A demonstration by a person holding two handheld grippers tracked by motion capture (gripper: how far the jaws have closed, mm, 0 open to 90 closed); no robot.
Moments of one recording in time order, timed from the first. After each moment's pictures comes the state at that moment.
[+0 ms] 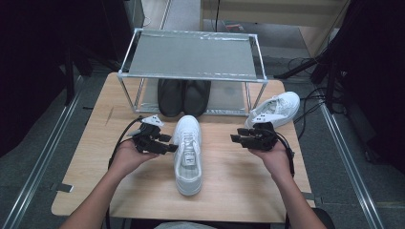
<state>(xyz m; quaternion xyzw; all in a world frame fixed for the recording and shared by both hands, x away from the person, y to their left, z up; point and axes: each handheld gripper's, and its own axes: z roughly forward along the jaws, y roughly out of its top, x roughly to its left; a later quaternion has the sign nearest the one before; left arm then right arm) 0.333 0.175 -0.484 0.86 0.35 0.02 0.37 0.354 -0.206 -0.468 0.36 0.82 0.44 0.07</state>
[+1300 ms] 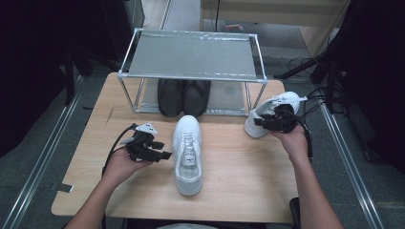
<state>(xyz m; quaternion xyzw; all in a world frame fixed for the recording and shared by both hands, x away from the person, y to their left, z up) 0.314 0.190 -0.494 0.86 0.37 0.02 0.35 0.413 -0.266 -0.461 0.43 0.81 0.38 0.11</state>
